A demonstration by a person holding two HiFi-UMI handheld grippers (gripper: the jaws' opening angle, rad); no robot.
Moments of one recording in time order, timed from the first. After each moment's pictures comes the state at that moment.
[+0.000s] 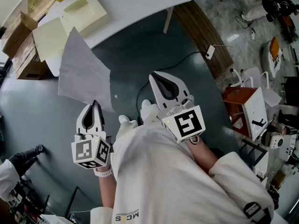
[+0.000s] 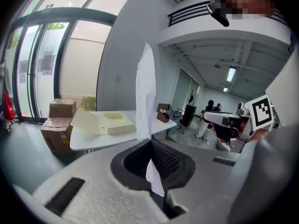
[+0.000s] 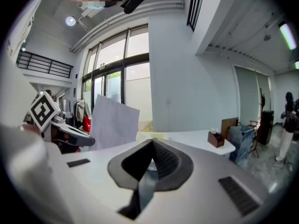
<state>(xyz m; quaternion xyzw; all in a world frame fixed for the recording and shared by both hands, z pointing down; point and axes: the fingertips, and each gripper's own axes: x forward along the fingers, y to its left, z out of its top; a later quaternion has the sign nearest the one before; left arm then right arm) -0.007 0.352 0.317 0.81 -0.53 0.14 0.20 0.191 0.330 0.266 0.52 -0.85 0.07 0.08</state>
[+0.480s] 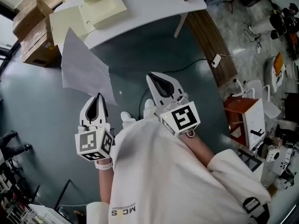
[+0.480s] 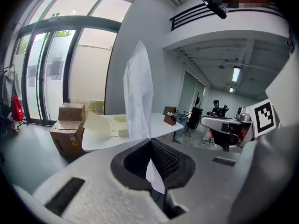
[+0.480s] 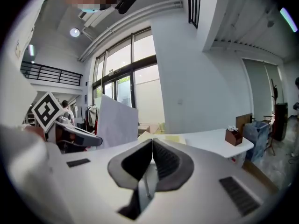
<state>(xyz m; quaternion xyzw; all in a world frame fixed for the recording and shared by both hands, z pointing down) -0.057 0.367 0.304 0.80 -0.55 0.14 0.19 0.116 0.346 0.272 0.48 -0.87 0.08 0.06</state>
